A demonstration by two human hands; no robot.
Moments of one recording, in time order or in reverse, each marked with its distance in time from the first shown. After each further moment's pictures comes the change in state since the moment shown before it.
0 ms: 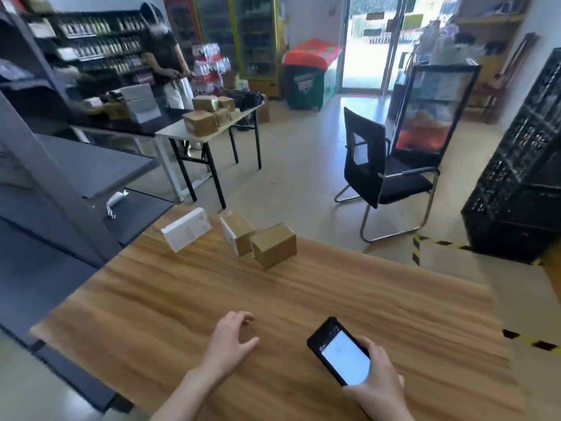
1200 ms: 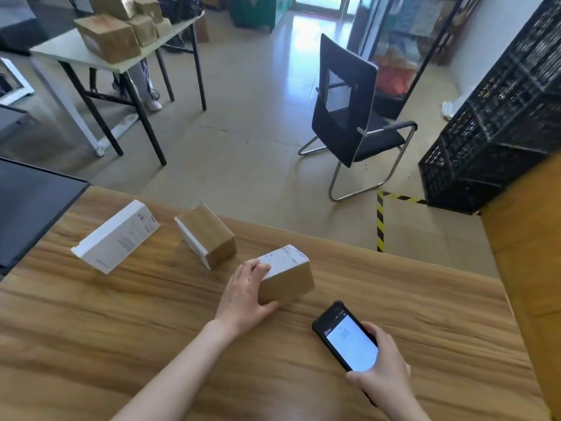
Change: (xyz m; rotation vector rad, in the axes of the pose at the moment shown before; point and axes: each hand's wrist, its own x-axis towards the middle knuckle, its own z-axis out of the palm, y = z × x) left_hand 0.248 -0.047 0.028 0.037 -0.072 0.334; right_hand 0.145 -0.067 0.051 -0.032 0.132 0.258
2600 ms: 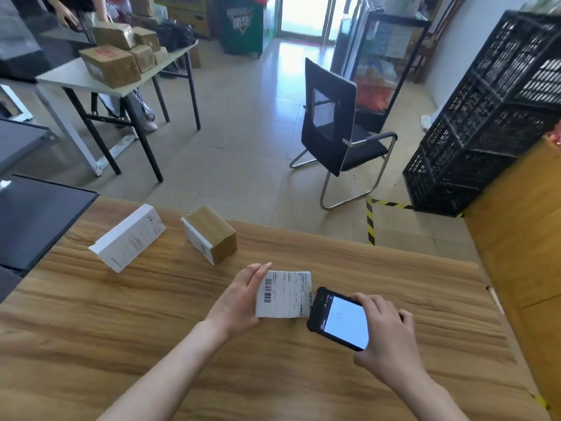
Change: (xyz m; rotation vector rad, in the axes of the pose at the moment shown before) left_hand -0.049 0.009 -0.033 -0.012 -0.101 0.213; right_hand -0.046 -0.022 -0.030 -0.639 0.139 -0.333
